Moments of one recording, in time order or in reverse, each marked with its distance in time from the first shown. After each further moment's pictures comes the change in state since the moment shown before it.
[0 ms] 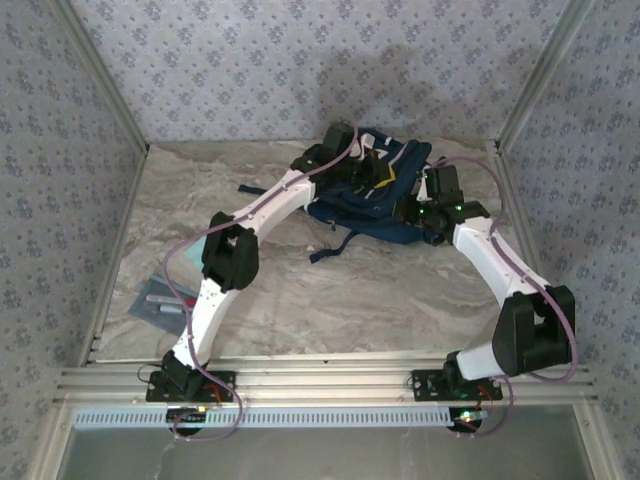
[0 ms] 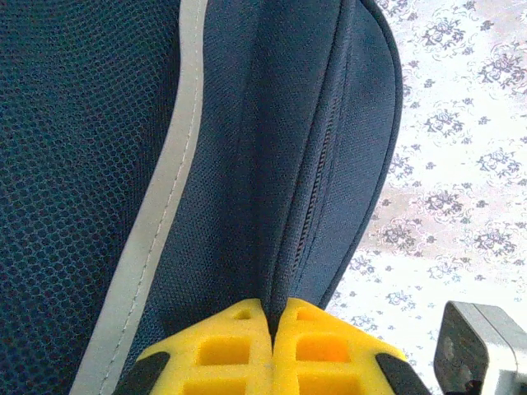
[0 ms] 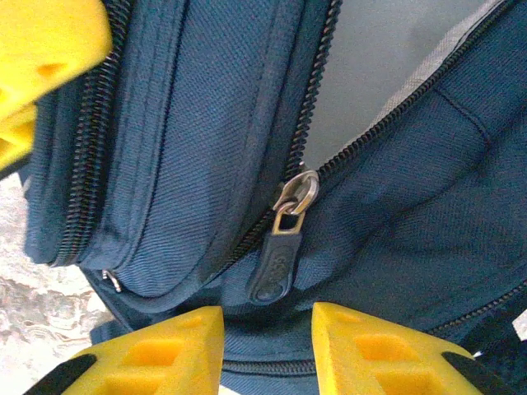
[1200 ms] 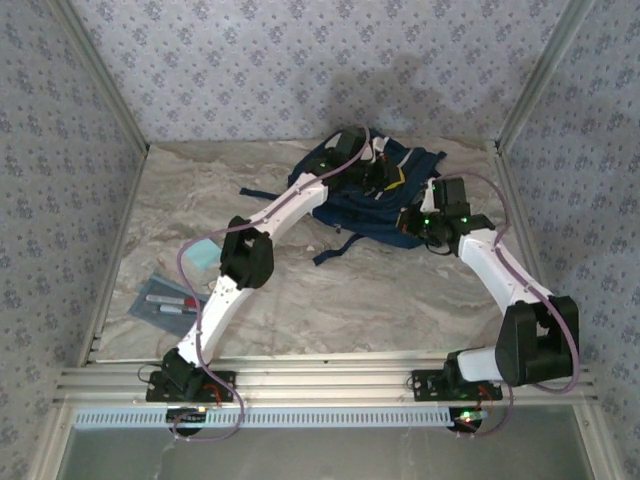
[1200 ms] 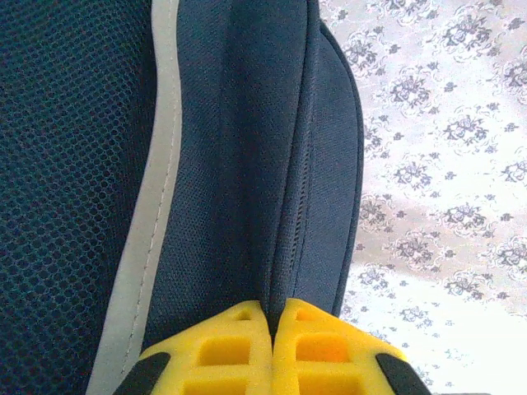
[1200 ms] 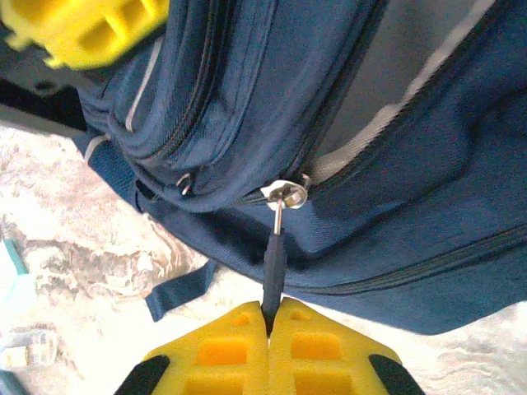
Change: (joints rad) left arm -0.022 0.191 0.250 -0.056 -0.023 -0.008; right arm -0.028 -0.067 -0.127 0.052 -0.187 0.097
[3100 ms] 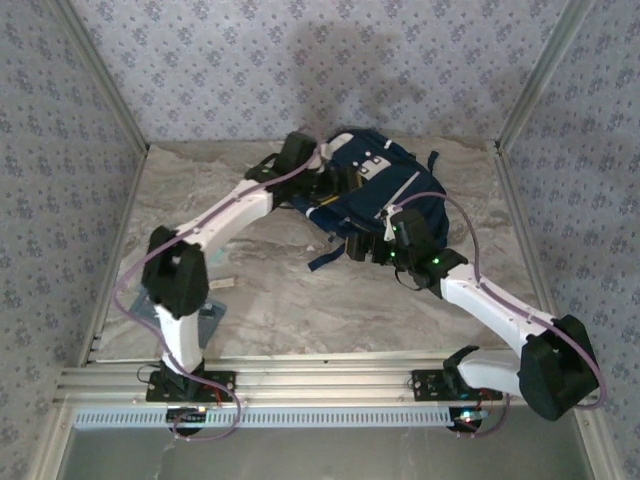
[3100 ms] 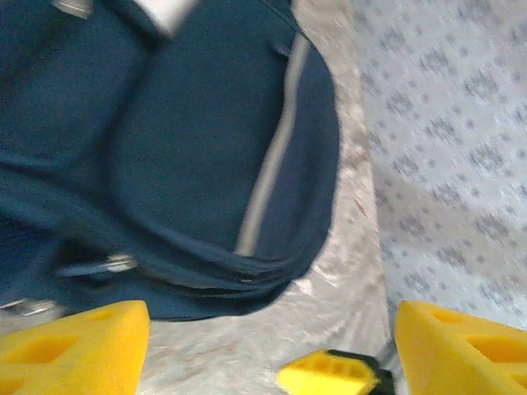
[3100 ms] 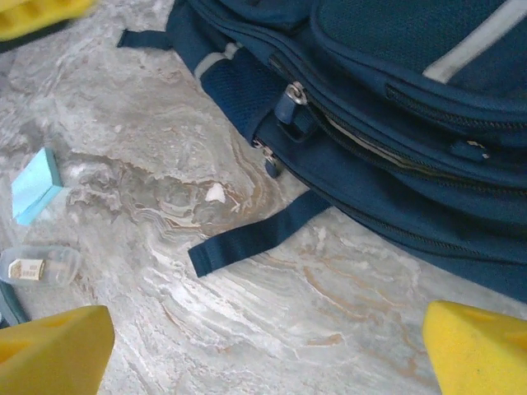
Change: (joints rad) left arm 0.117 -0.700 -0.858 -0.031 -0.185 0.219; right arm 0.352 -0.156 -0.220 0.226 0.202 0.038
